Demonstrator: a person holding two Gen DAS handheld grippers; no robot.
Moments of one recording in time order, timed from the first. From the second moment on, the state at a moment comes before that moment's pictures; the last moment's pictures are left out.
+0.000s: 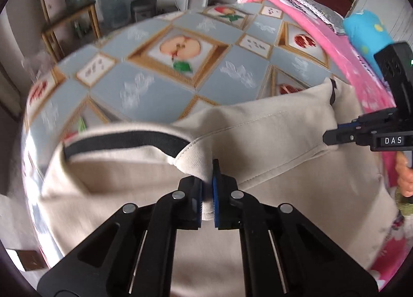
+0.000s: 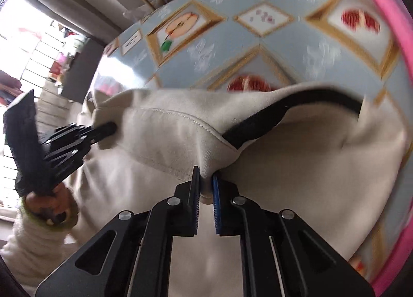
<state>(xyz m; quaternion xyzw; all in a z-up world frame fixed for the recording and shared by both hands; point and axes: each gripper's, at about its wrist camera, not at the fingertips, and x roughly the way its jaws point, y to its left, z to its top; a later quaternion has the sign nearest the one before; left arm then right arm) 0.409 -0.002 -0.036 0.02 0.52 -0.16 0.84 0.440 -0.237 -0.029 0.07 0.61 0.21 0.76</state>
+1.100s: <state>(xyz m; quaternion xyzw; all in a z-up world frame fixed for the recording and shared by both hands) 0.401 -0.002 -0.044 0.05 0.49 -0.20 0.85 0.442 -0.200 0.009 0.09 0.52 0.27 0.81</state>
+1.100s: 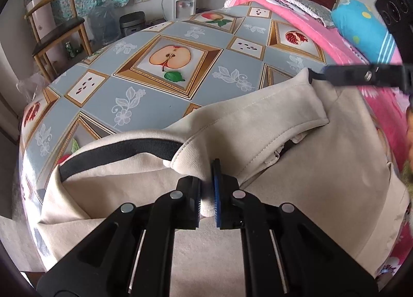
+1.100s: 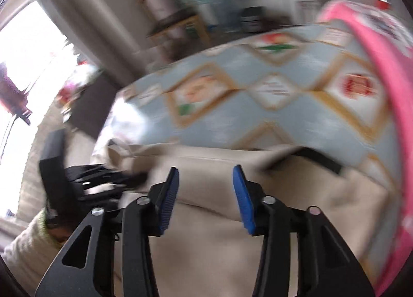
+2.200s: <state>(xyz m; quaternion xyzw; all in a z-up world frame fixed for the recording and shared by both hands) 0.403 -0.015 -0.049 0.03 0.48 -0.24 0.84 0.421 -0.168 -0.035 -0.05 0.53 0.28 0.80</state>
